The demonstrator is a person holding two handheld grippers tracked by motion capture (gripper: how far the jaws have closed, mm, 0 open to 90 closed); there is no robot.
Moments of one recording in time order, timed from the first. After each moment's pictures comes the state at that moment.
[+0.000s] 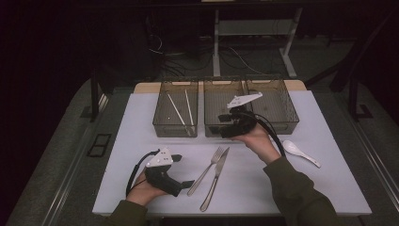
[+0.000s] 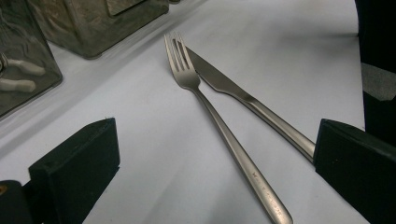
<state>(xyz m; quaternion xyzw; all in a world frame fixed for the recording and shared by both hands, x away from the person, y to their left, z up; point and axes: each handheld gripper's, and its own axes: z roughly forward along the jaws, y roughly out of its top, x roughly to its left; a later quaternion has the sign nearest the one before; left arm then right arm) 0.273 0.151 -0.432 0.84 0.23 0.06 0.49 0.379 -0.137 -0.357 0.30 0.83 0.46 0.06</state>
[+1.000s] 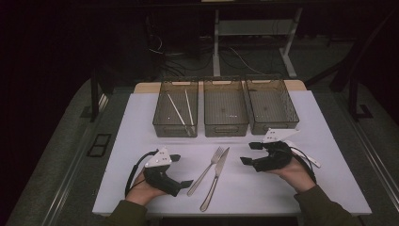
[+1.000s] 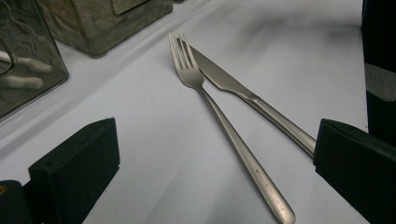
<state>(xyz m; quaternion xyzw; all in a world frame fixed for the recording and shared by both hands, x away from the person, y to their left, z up) 0.273 0.155 -0.431 0.84 0.23 0.07 0.48 0.302 -0.222 -0.400 0.30 0.84 0.44 0.08</state>
